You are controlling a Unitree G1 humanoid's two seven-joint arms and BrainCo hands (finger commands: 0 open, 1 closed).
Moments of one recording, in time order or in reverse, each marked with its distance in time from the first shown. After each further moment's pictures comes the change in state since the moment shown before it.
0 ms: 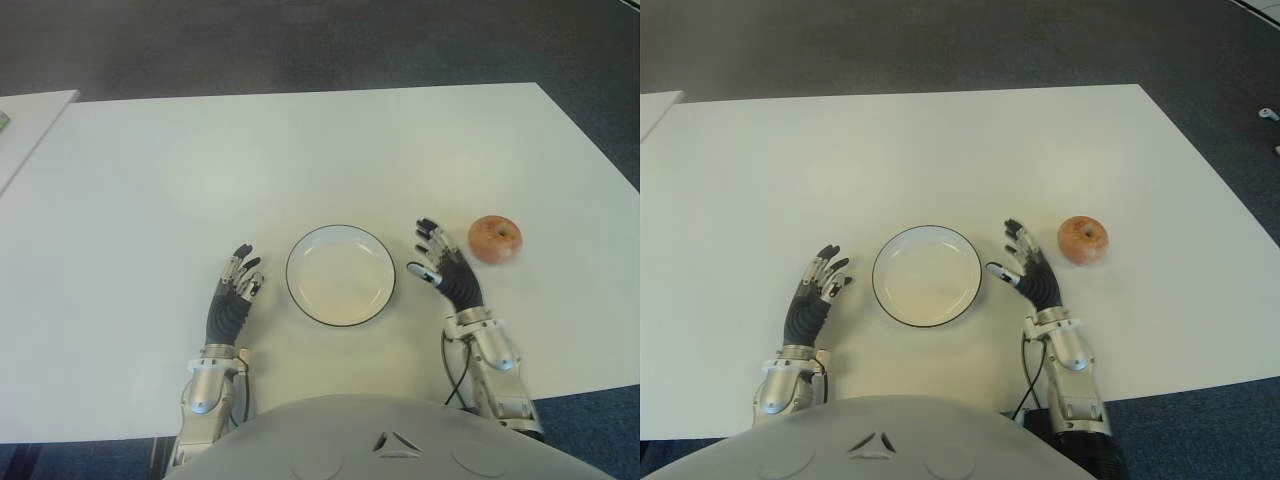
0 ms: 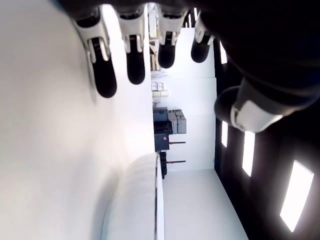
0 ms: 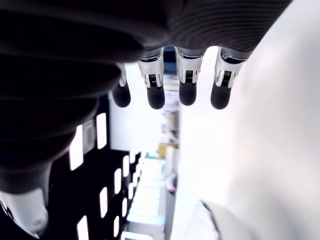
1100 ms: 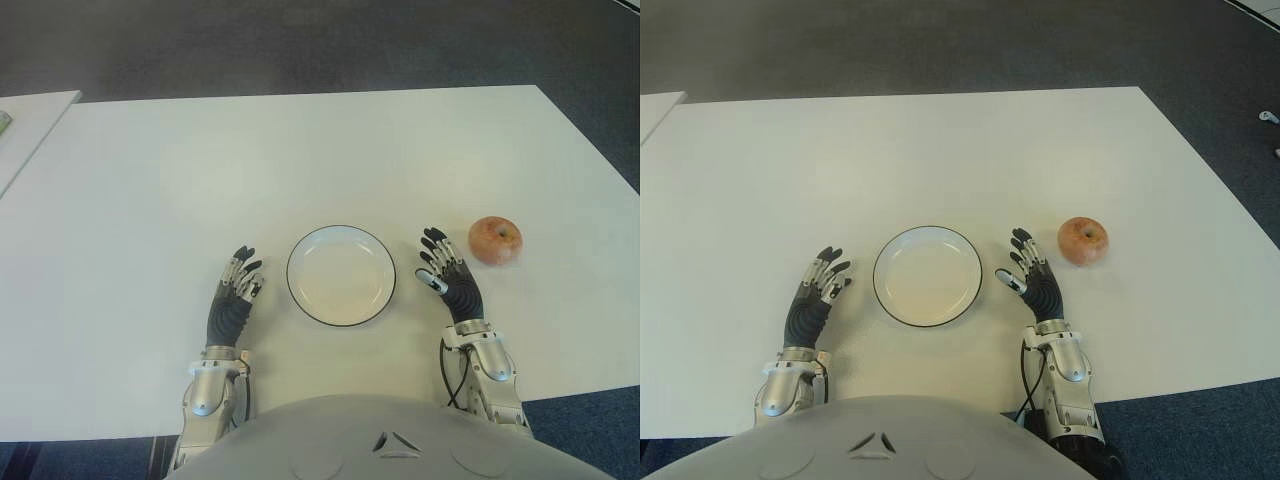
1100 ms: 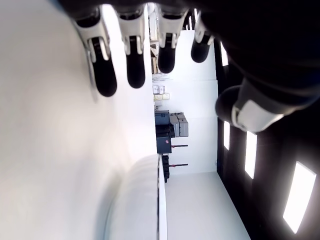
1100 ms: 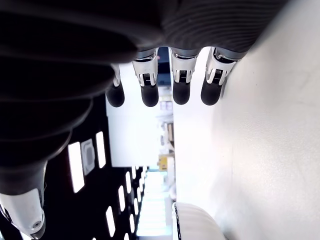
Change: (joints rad) left arm 0.020 -0.009 -0.012 -0.036 0.032 0.023 0.033; right arm 0.050 0.074 0.021 0.207 0.190 -0.028 0.065
